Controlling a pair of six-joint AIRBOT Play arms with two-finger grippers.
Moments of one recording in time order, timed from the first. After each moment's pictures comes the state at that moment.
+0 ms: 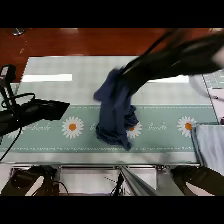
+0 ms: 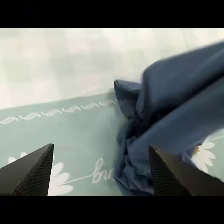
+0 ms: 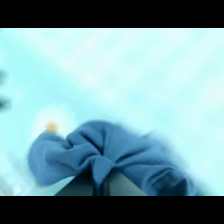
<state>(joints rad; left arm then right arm) -0.20 -0.52 0.70 1.16 -0.93 -1.53 0.62 -1.18 1.45 -1.17 1.14 1.49</state>
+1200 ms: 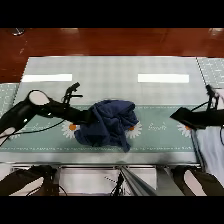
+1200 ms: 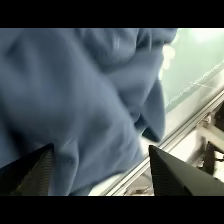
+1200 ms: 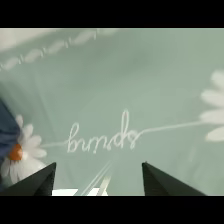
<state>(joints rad) -0.29 -1.22 0.77 0.70 -1.12 -1.26 -0.26 -0.82 0.58 -1.10 1.17 1.52</state>
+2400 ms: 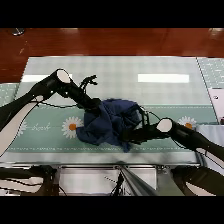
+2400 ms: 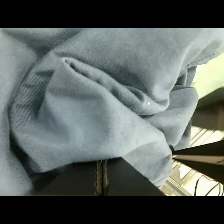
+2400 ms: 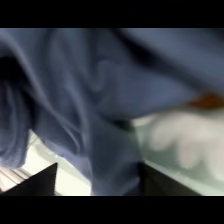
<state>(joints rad) -0.32 -1.59 1.18 0.86 -1.29 -1.31 0.60 -1.20 0.49 -0.63 0.73 1.51</state>
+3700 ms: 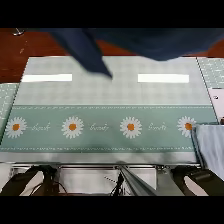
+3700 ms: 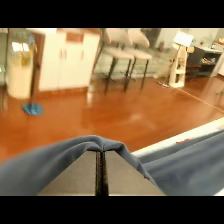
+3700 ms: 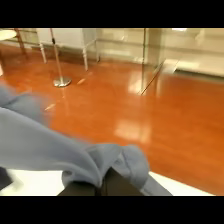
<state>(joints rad) 0.19 -0.86 1.81 0.51 -1.13 -1.23 0.17 -0.89 2.15 -1.23 1.40 1.55</state>
